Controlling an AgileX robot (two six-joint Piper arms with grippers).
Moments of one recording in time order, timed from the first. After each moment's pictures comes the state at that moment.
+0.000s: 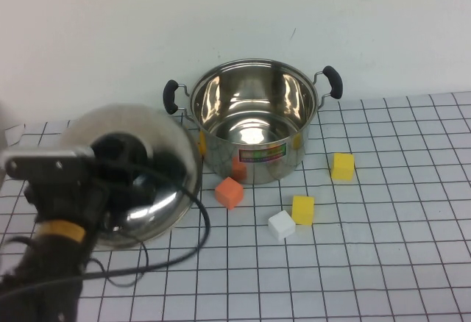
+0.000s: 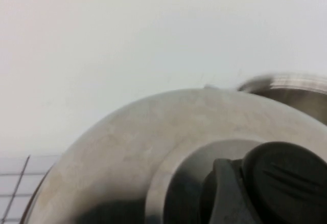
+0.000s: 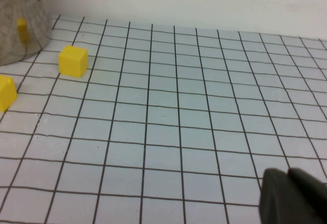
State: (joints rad) right arm -0.03 -0.01 0.02 -0.05 0.42 -0.10; left arm -0.42 1.60 -0.43 -0.37 -1.05 0.04
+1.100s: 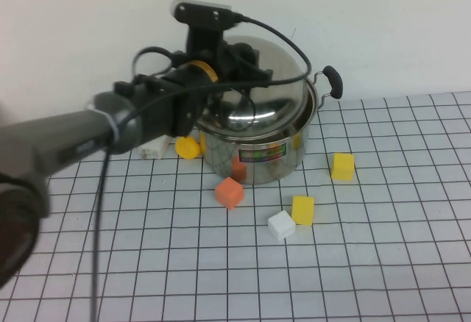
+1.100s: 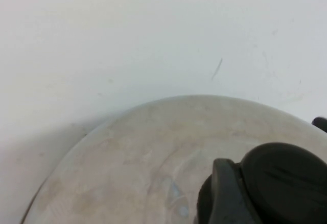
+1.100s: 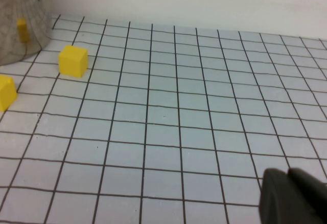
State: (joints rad) right arm -0.03 -0.01 0.02 -0.05 0.42 -0.10; left arm -0.43 2.08 -1.55 0.01 -0.20 -0.11
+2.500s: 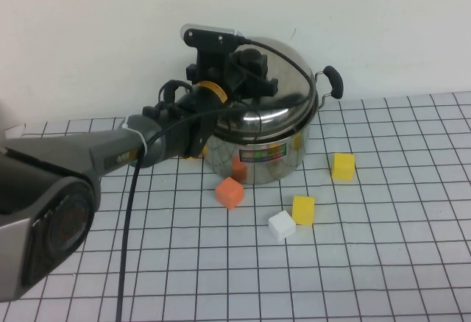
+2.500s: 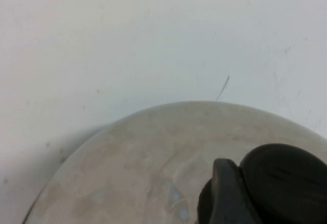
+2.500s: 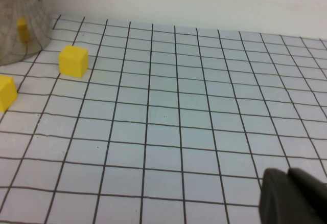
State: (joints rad) right arm -0.03 -0.01 0.02 -0.05 0.42 -0.10; left arm -0.41 2.30 -1.68 0.10 -0.46 -0.24
